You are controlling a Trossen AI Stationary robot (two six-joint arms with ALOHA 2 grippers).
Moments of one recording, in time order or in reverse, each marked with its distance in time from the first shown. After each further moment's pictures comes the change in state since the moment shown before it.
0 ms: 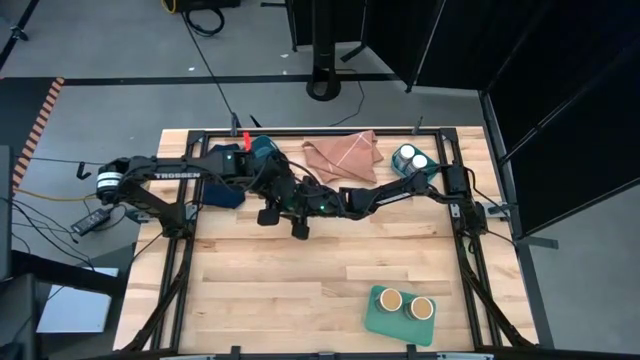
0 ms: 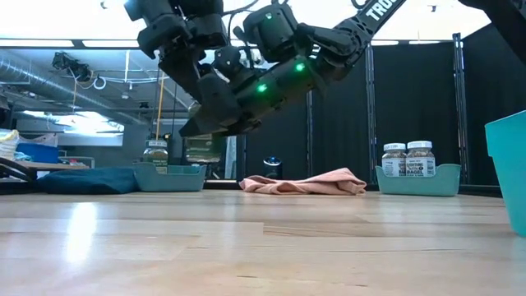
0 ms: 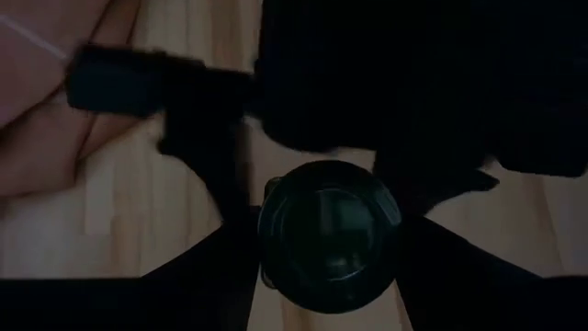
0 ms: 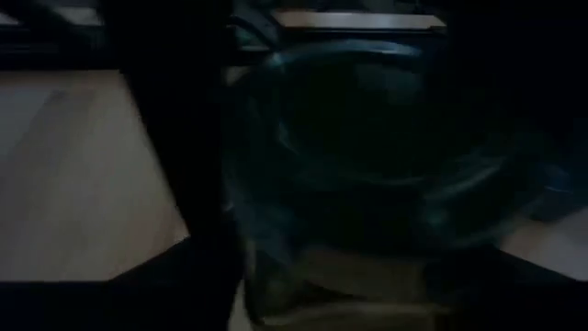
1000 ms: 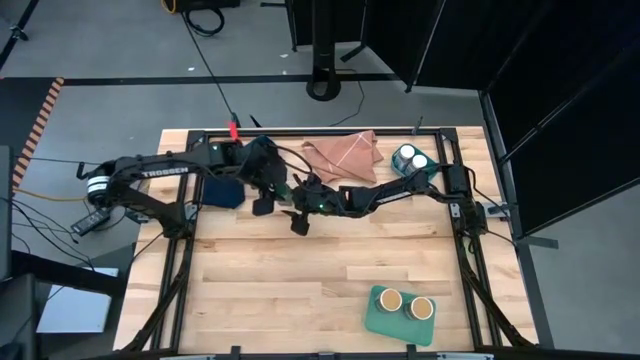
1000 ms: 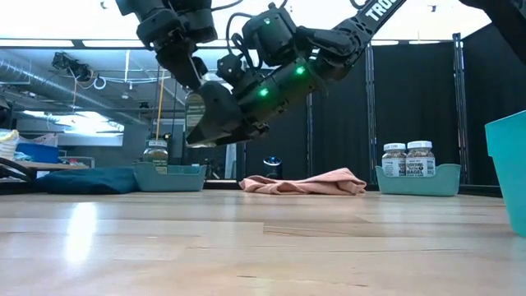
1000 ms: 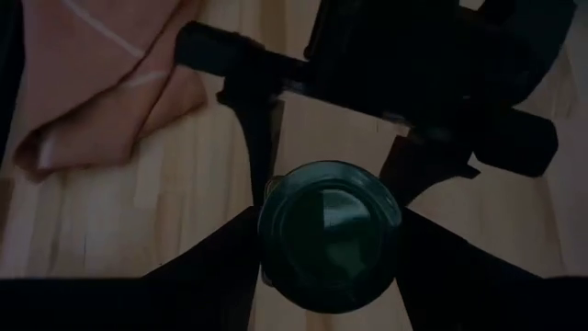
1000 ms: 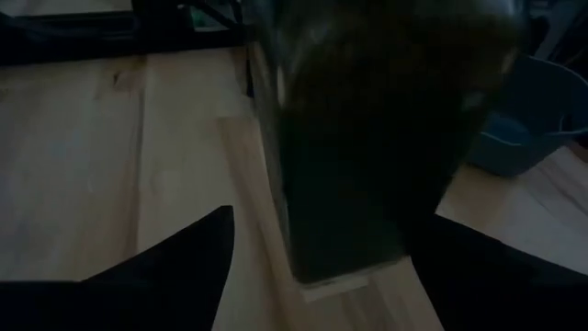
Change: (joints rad) left arm 0.110 -0.094 -0.001 -0.038 -0.002 0.003; right arm 0.005 -0.002 -0.001 -0.069 0.054 0.088
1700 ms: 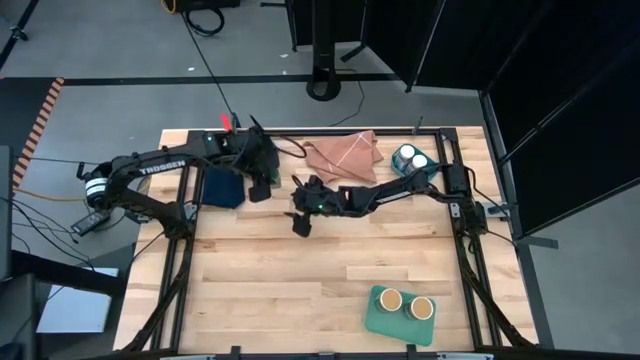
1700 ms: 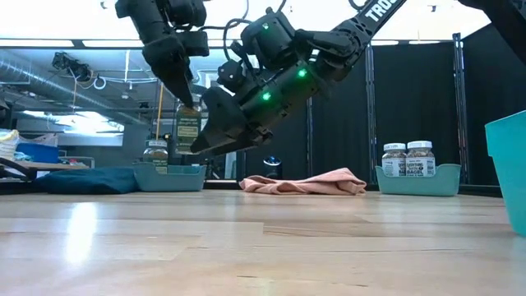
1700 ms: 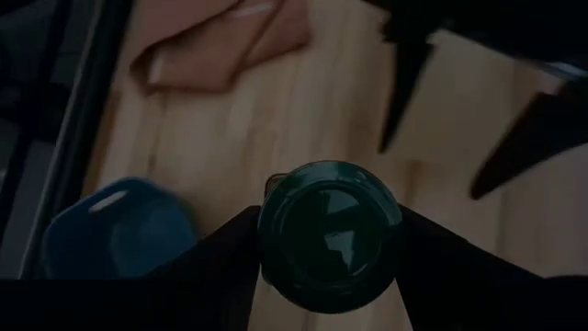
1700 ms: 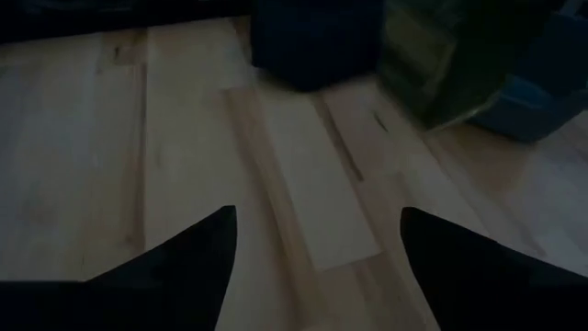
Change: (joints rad) left arm 0.103 -0.013 0.001 -0.079 -0.131 -0.017; right arm -0.007 0.000 -0.002 -0.054 -0.014 0.037
